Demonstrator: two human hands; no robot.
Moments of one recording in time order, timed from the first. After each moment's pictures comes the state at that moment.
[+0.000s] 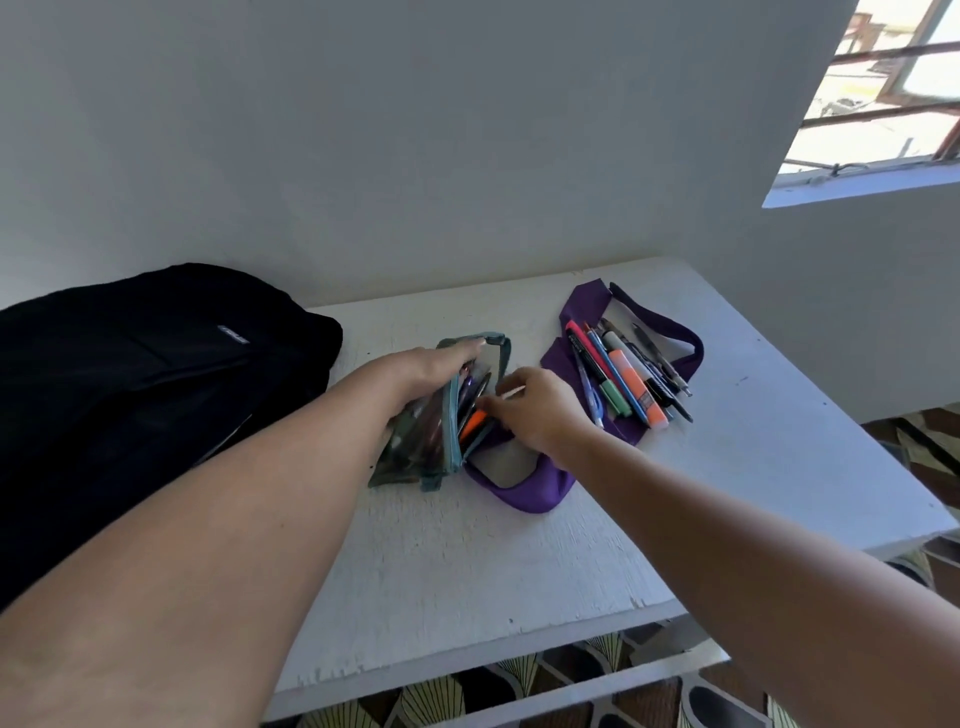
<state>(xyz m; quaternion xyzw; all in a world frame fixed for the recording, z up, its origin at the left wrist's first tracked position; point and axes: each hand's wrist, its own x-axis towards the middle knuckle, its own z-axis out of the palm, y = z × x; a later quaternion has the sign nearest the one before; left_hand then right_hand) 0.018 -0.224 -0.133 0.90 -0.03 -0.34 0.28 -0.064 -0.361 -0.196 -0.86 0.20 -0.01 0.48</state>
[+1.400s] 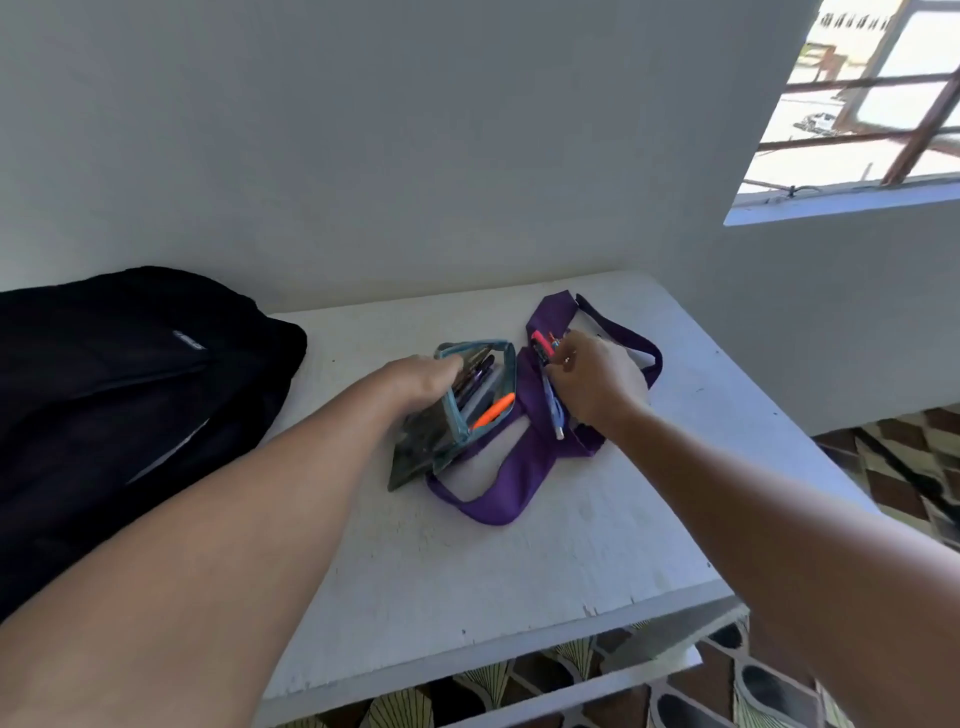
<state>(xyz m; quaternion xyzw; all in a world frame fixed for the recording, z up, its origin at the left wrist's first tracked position) 0.016 -0.255 -0.154 0.93 -0.06 -0.25 0.28 -0.076 -0.455 -0.172 -0.94 0.23 -0.12 0.22</state>
